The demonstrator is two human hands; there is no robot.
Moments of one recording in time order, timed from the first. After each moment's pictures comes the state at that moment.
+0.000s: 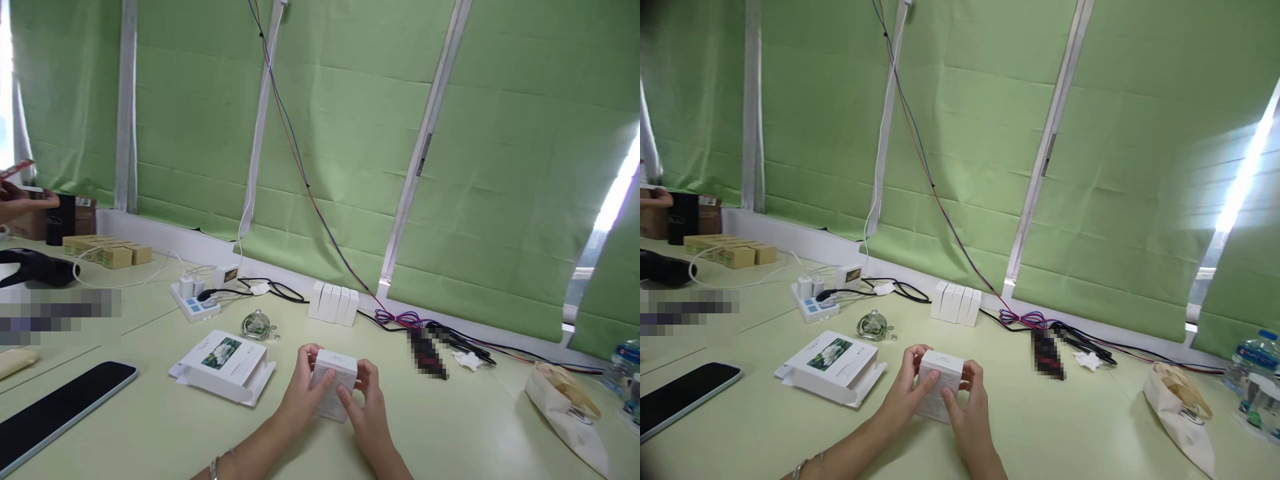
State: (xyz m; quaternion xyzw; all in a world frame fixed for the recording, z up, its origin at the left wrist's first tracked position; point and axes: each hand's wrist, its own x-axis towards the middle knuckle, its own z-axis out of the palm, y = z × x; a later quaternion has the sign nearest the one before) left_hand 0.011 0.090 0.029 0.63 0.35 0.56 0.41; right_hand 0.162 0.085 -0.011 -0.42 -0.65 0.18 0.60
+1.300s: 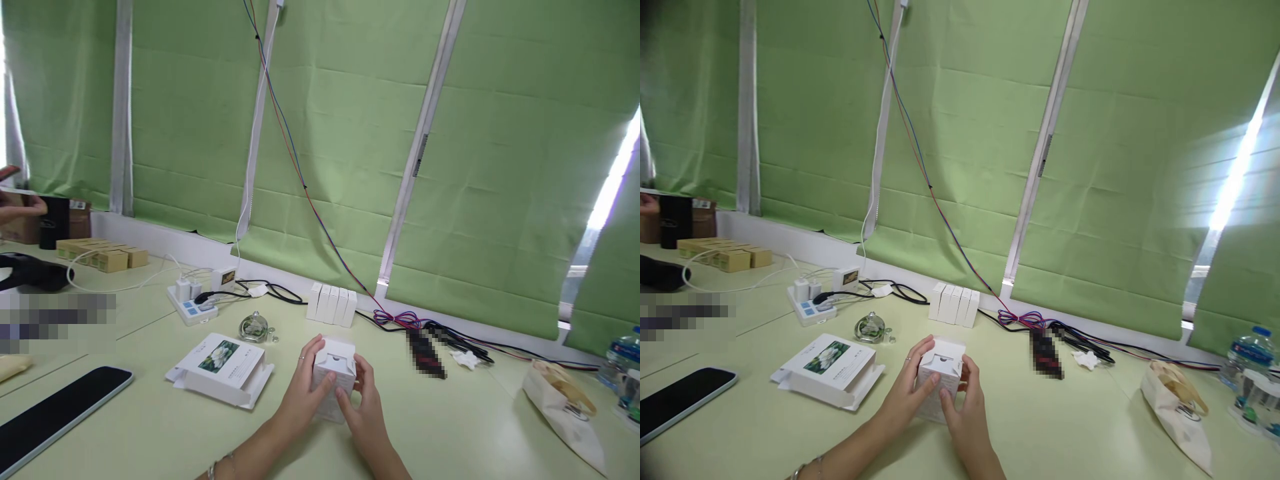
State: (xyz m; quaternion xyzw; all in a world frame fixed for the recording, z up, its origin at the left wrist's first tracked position) left_hand 0.010 0.100 0.021 0.68 0.35 0.54 0.34; right_hand 0.159 0.084 -0.007 -0.43 -0.66 0.17 0.59
